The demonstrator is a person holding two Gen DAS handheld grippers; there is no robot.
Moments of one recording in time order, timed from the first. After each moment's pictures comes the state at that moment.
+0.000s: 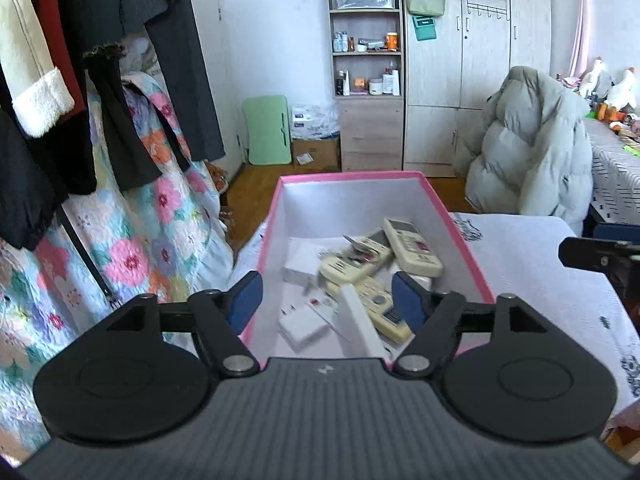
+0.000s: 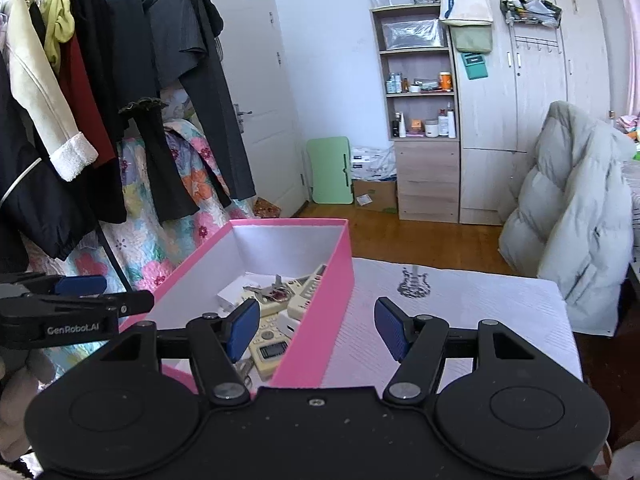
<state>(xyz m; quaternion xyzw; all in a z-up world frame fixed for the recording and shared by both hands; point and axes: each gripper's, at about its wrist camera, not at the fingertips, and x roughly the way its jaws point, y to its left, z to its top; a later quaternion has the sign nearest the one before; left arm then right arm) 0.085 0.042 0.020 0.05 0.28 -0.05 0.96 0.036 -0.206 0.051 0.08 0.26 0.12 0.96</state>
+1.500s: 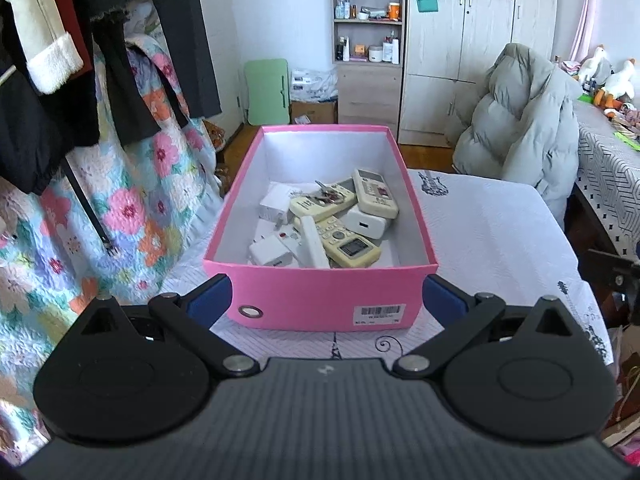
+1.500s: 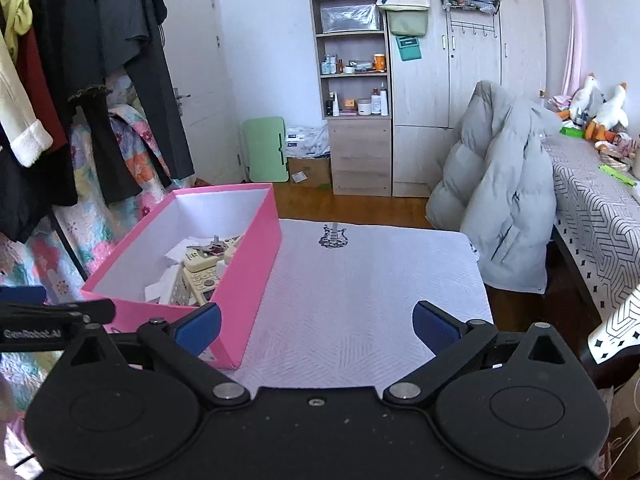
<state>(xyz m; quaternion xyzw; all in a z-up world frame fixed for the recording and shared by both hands) 0.021 0.011 0.025 0.03 0.34 -0.05 0.94 -0.036 -0.233 0.053 0.09 0.30 0.03 0.95</state>
